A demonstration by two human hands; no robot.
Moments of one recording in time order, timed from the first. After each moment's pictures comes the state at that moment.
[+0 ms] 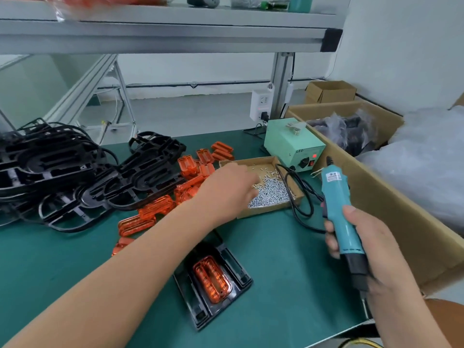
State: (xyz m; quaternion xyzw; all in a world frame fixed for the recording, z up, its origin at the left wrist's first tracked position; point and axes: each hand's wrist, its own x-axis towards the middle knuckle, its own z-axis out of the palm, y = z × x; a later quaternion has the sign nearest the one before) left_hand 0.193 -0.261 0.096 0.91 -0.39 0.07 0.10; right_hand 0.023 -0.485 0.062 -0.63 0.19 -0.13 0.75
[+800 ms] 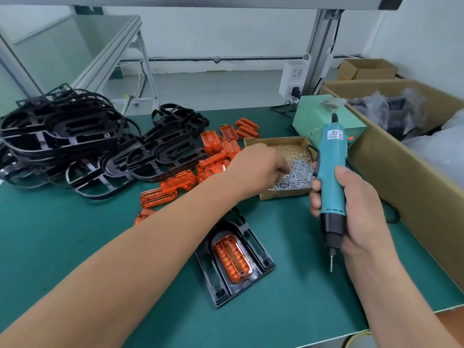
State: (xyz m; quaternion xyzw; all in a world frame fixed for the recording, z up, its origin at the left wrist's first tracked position) left_hand 0.217 -0.272 0.075 0.90 -0.40 0.04 0.16; right_hand 0.087 -0.430 0.062 -0.57 0.10 -0.11 0.81
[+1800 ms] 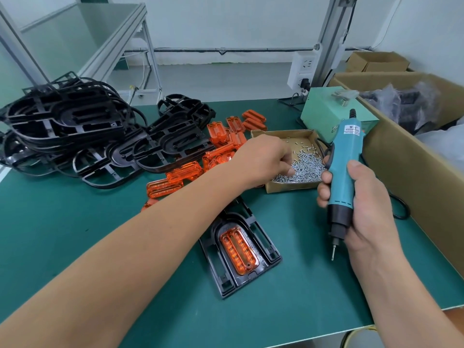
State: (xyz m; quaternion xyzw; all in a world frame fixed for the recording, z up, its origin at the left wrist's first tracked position) left_hand 0.225 -0.270 0.068 0.91 -0.35 -0.02 0.23; right_hand 0.091 -0.428 0.058 -0.56 0.11 -0.13 0.81
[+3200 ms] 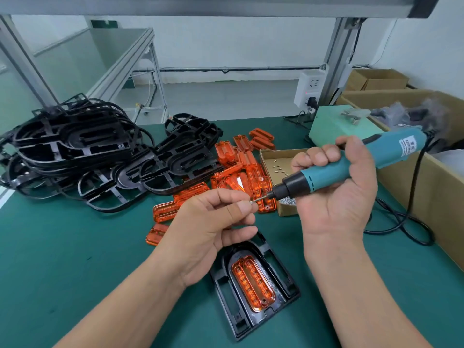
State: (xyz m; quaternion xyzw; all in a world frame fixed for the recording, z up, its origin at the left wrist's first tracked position) left_hand 0.123 -0.155 0.070 0.52 -0.02 -0.21 0.83; right_hand 0.140 -0.347 0.094 -0.20 -0.04 -0.20 0.96
